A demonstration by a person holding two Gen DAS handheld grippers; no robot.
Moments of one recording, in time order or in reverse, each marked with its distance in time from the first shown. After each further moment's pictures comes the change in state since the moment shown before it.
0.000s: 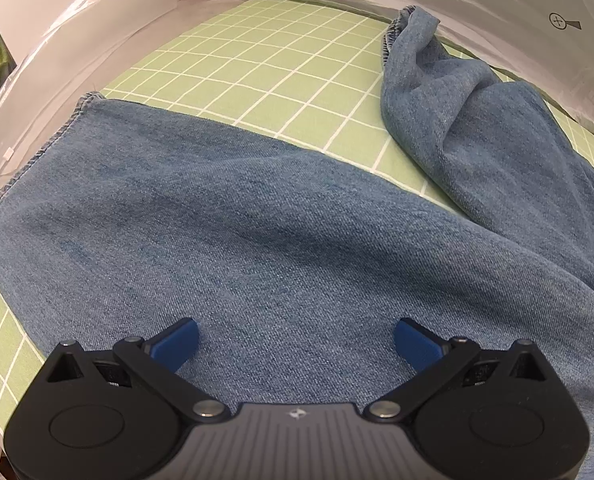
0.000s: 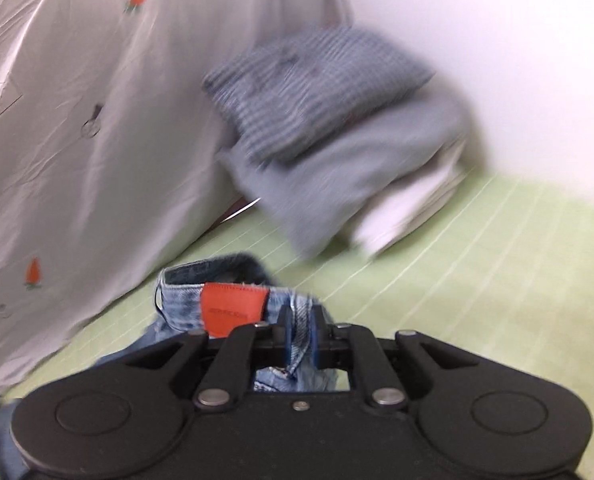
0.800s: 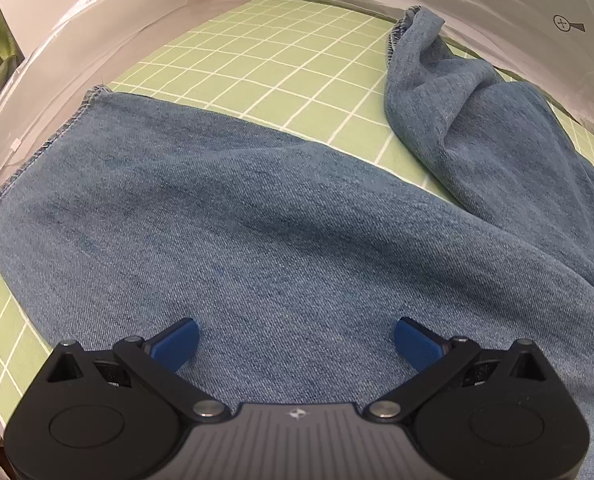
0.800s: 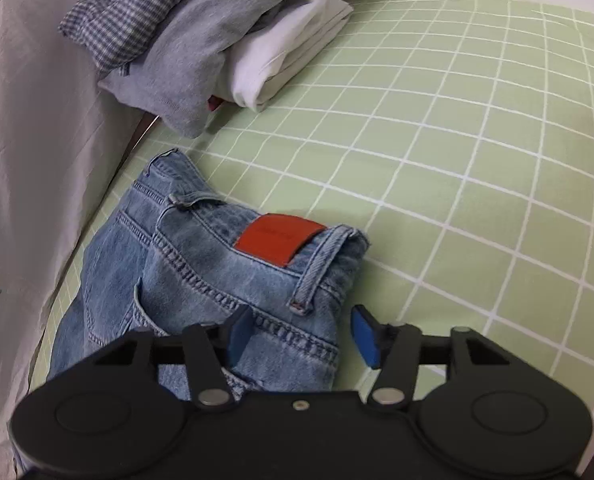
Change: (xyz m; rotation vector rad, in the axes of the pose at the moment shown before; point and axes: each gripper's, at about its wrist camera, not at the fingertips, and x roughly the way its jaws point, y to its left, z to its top) left arm -0.004 0.001 -0.005 -0.015 0.003 0.008; right arm 0.050 -0.081 -0.075 0.334 0.345 0.012
